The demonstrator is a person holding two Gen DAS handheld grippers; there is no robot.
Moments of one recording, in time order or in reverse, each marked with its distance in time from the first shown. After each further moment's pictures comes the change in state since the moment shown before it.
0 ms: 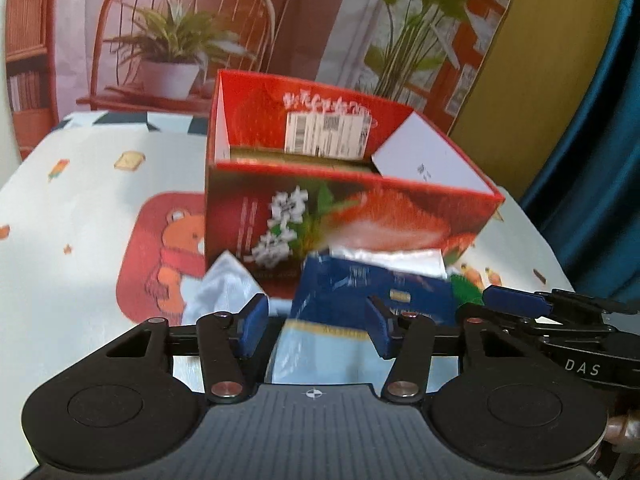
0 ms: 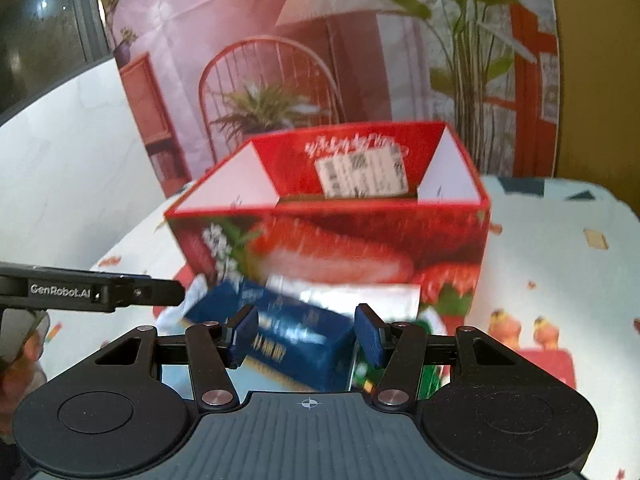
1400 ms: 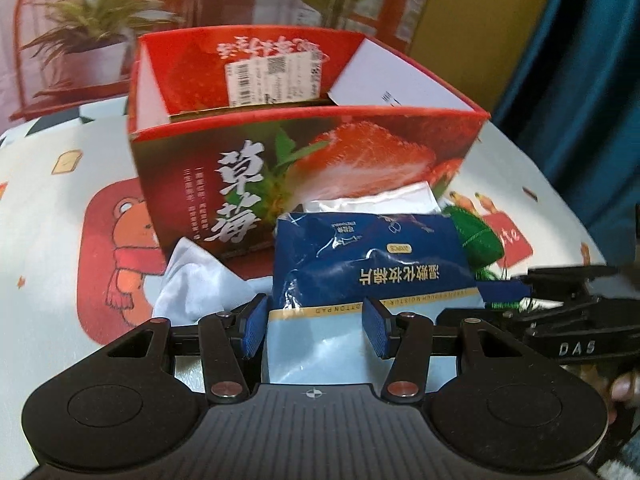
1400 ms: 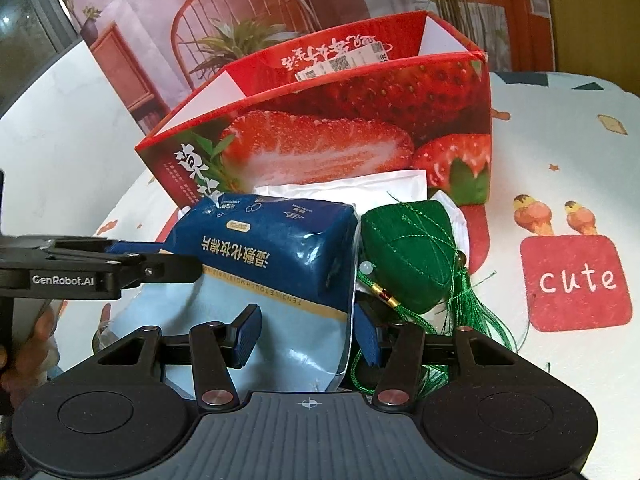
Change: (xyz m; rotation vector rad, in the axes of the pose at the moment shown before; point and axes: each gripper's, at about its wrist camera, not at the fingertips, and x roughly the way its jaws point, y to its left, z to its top) left arm 0.046 -0.001 0.005 0.227 0.160 -0.093; right arm 0.034 -0.020 -0.032 0.151 0.165 0.053
